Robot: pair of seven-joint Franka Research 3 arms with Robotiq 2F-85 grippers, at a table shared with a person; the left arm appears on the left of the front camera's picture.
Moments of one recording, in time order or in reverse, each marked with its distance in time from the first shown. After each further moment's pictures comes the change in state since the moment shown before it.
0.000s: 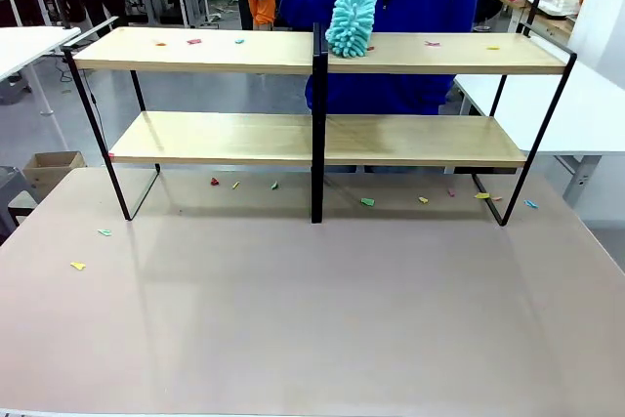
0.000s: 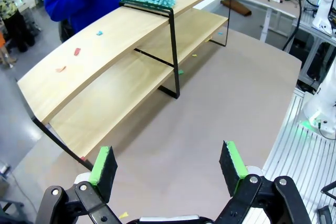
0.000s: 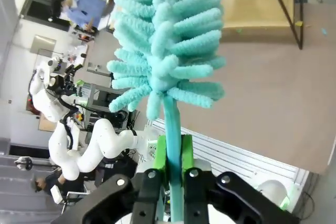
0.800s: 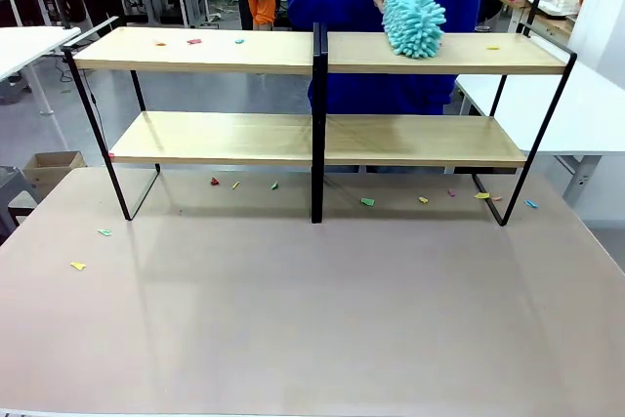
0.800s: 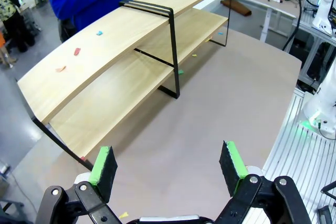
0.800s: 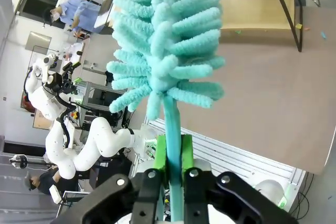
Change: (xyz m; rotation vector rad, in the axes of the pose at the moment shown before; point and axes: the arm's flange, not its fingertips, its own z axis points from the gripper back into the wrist) left arm 0.000 0.000 0.000 0.000 0.000 0.000; right arm 0.002 0.019 0.001 -0.021 0.004 0.028
